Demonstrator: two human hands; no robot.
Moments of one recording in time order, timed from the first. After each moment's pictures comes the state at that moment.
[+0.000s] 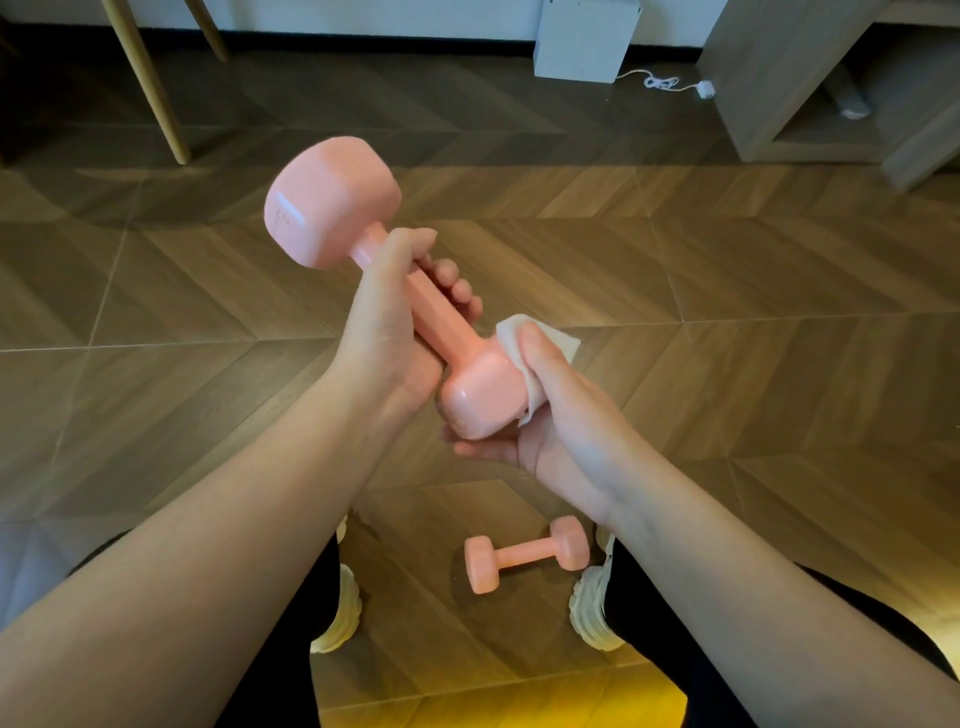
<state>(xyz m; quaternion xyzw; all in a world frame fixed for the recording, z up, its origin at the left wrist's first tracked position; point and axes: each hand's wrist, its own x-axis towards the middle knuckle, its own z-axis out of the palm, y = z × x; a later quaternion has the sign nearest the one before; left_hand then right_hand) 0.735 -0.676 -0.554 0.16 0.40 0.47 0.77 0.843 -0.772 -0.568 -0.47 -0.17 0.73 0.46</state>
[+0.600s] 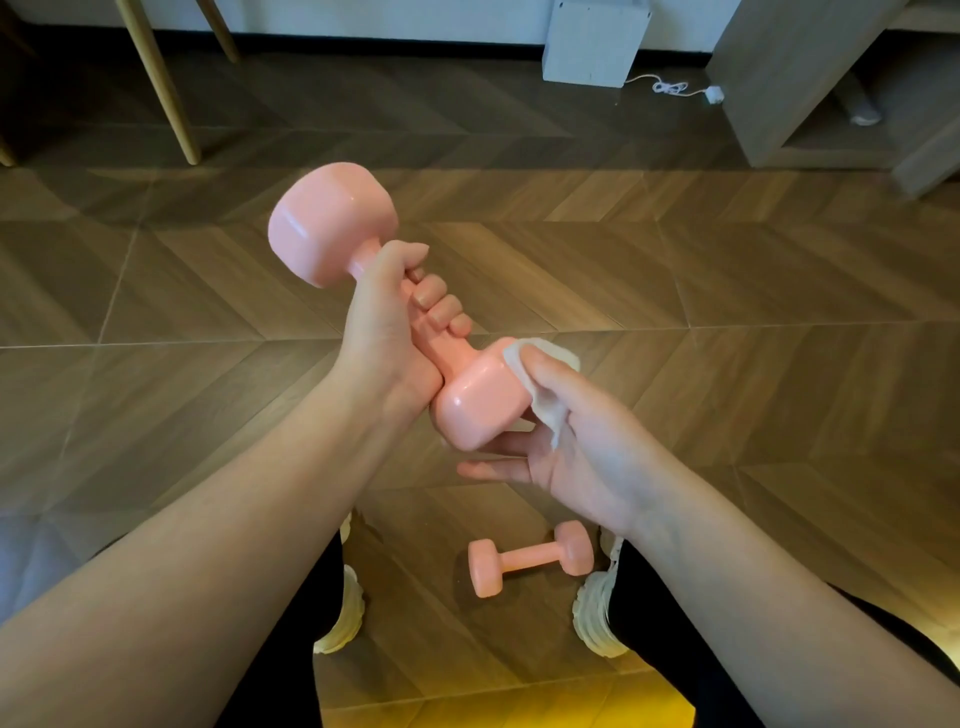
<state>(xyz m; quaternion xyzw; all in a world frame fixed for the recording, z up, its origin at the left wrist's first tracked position) 0.729 -0.670 -0.557 0.11 0.42 0.46 0.77 0.849 -0.775 -0.568 -0.45 -0.14 0.76 0.45</state>
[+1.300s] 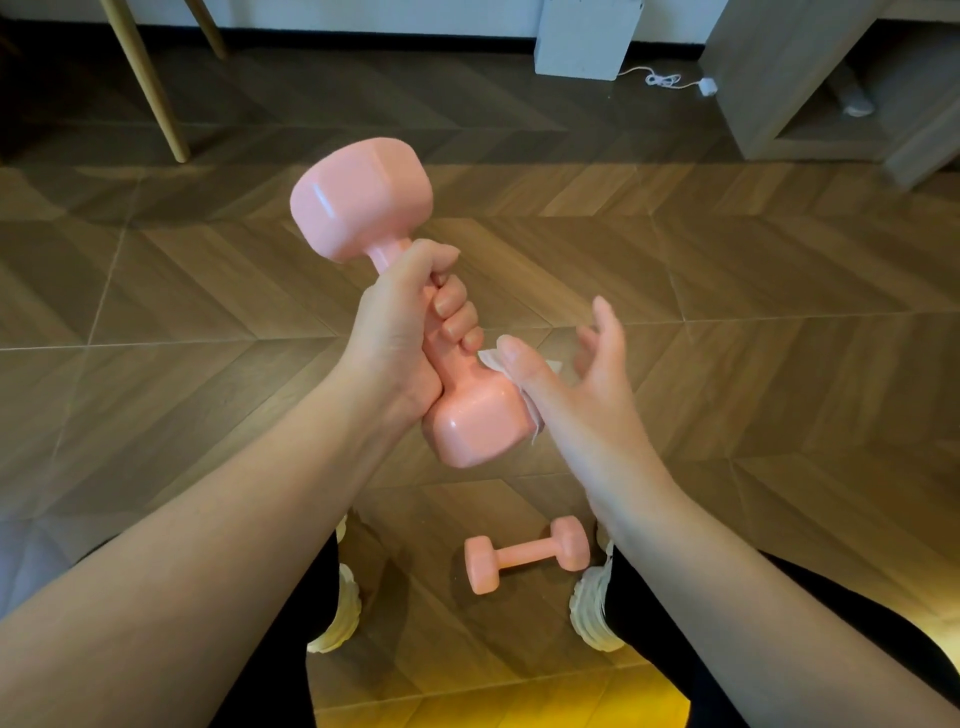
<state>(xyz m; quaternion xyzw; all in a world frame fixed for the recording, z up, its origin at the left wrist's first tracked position) 0.736 -0.680 -0.559 0.22 0.41 0.41 0.78 0.848 -0.777 -0.572 -0.71 -0.32 0.42 0.46</state>
